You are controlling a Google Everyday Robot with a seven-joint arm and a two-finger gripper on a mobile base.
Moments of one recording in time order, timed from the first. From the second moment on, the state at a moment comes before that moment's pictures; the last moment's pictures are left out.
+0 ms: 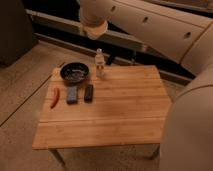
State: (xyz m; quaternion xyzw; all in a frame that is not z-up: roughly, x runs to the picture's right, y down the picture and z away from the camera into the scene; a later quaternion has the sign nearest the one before) arm -0.109 -0.266 0.596 -0.06 -0.12 0.64 0.75
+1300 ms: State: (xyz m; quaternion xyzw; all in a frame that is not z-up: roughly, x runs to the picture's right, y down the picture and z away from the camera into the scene) arm -0.122 -0.222 0.682 -0.13 -0.06 0.61 0.78
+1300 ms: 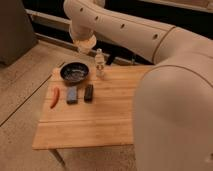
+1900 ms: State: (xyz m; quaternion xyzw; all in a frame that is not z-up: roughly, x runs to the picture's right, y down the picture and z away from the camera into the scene) arm -0.175 -0.224 0.737 -0.19 -0.06 0.55 0.81
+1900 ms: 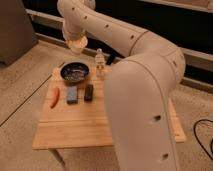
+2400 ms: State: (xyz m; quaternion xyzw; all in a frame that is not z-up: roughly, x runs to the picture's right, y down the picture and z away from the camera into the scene) arm -0.197 -0.209 0.772 -0.23 -0.04 0.51 0.82
